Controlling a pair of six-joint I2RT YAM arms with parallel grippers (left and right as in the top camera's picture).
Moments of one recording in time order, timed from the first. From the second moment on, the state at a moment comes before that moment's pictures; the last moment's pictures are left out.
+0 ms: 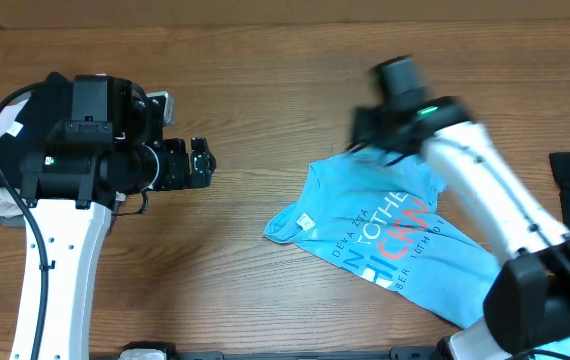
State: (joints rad) left arm -0.05 1.36 1.49 -1.26 0.29 -0.15; right arm 0.24 1.73 1.43 -0.81 -0.01 0.50
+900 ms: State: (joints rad) left arm -0.14 1.36 1.49 -1.21 0.33 -0.16; right arm -0.11 2.08 1.42 -0.66 -0.07 0.49
